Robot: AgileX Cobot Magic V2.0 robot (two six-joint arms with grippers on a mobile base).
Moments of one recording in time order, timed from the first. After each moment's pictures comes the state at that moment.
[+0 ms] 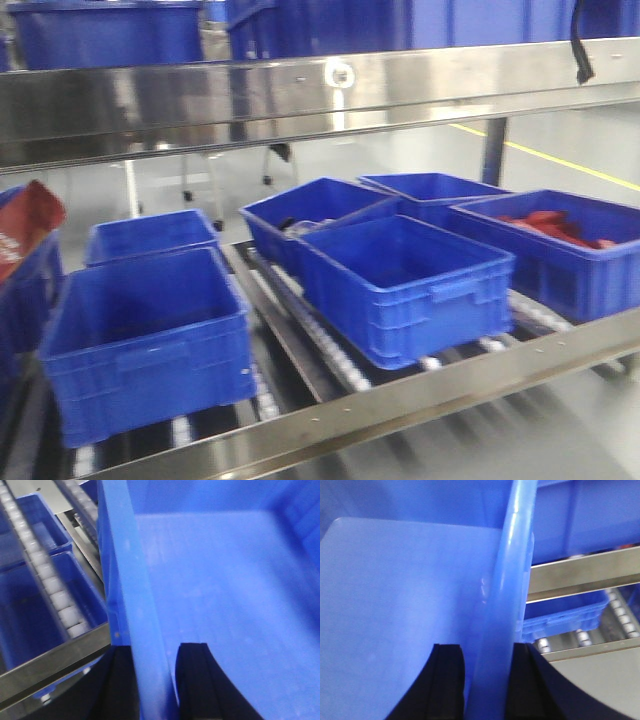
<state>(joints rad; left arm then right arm) -0.23 1.82 -2.39 -0.03 1.29 -0.16 0.46 1.92 -2.50 0.12 1.31 0.07</state>
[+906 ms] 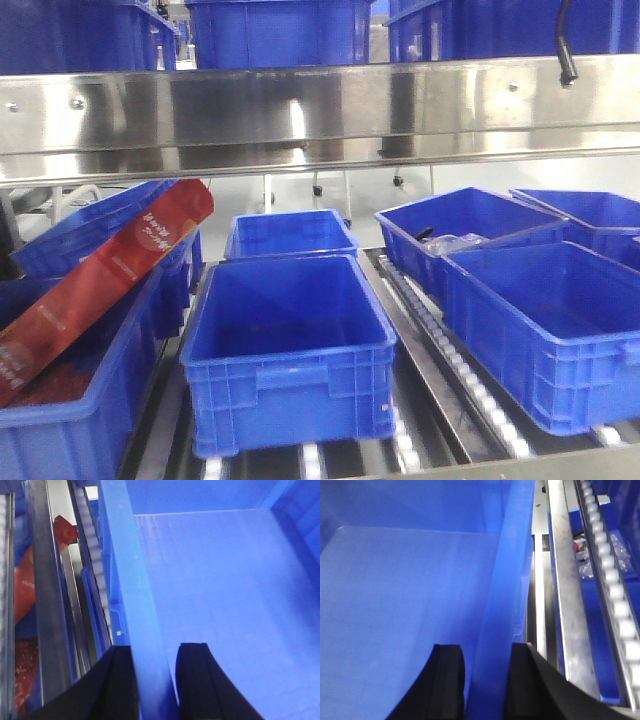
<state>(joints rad) -0.23 1.82 -2.39 -0.01 1.30 -0.16 0.46 1.92 -2.50 0.12 1.27 0.07</state>
